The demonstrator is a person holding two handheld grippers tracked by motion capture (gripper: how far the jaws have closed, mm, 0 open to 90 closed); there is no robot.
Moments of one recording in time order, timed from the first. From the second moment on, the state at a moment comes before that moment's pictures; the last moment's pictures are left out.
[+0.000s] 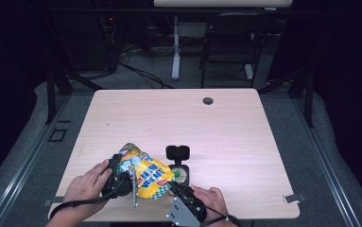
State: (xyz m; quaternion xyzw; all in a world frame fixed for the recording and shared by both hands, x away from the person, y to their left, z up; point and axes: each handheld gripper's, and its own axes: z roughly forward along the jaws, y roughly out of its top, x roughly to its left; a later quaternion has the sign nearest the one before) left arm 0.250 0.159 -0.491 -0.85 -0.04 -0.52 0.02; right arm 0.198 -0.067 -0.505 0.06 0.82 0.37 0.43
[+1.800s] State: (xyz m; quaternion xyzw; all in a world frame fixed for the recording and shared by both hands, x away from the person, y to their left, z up) left arm 0.251 0.154 -0.486 -0.84 -0.02 -0.53 0.08; right arm 0.209 -0.066 -0.518 0.08 0.82 0.38 0.42
